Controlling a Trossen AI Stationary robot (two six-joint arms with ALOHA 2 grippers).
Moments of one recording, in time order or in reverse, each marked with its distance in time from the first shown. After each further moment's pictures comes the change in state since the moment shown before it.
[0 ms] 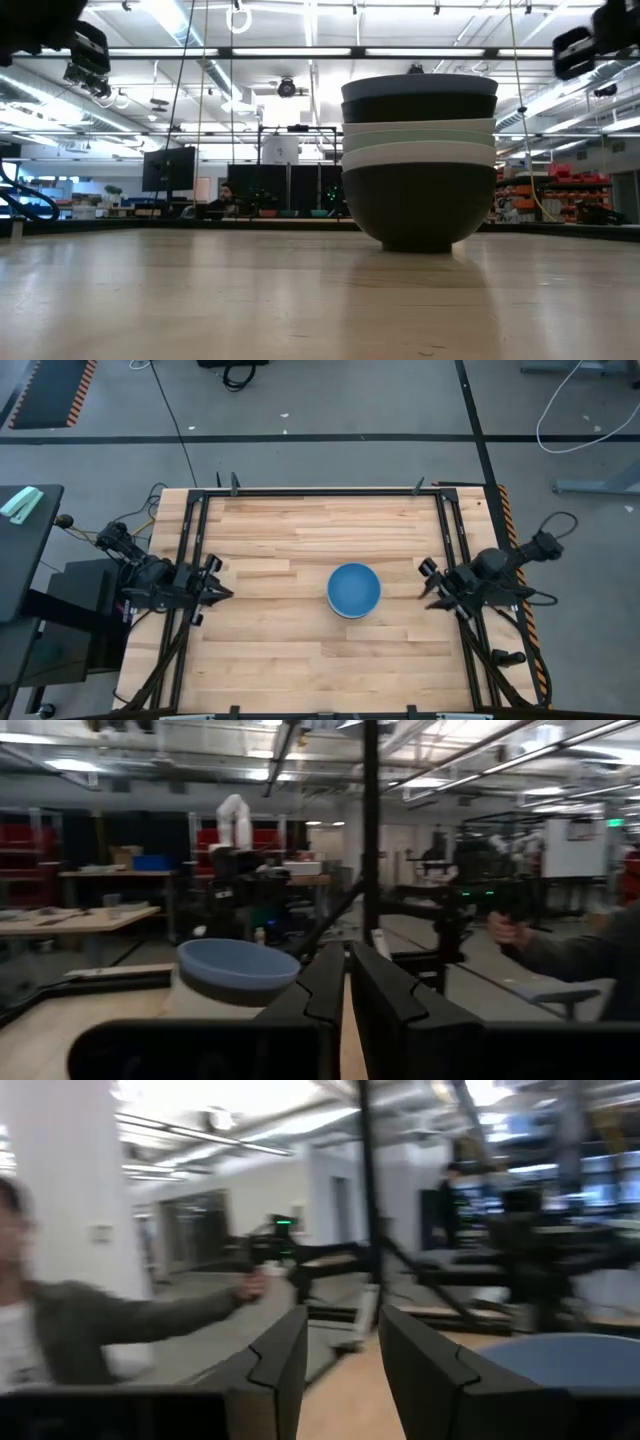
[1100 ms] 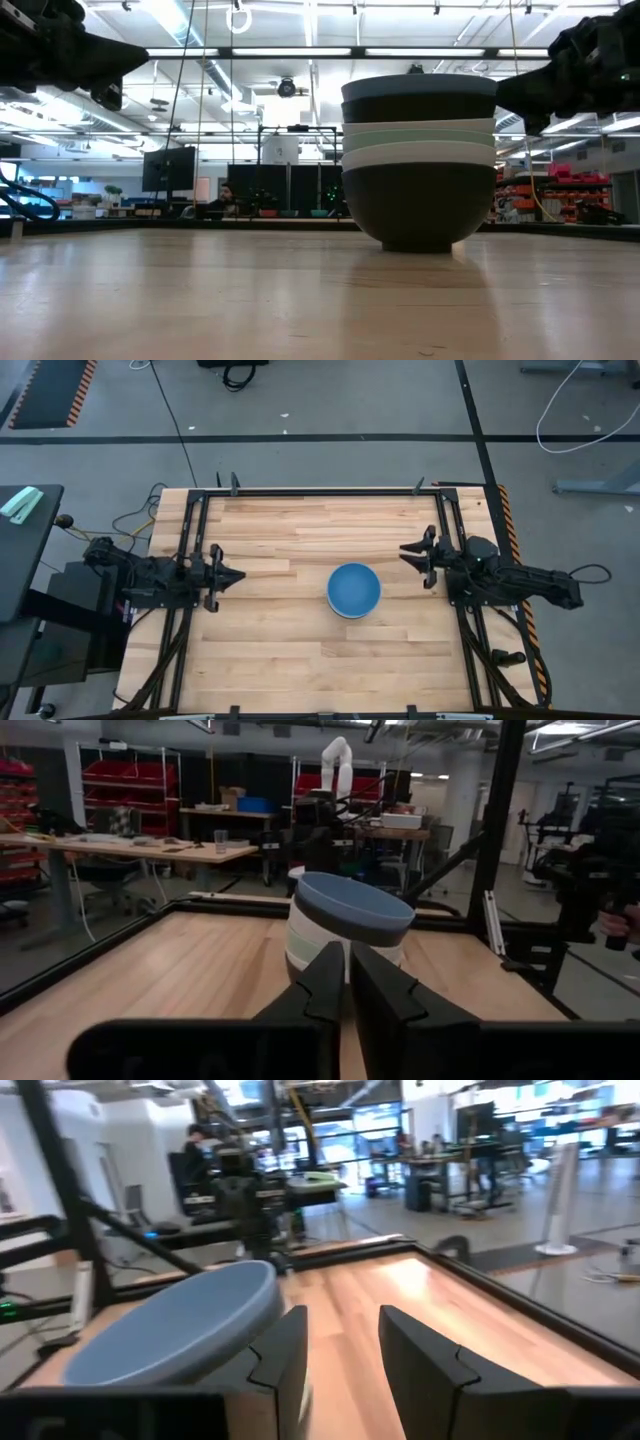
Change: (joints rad) left arm 0.256 0.000 0.000 -0.164 -0.042 -0.134; right arm -0.657 0.001 0.000 -0.168 0.038 0.019
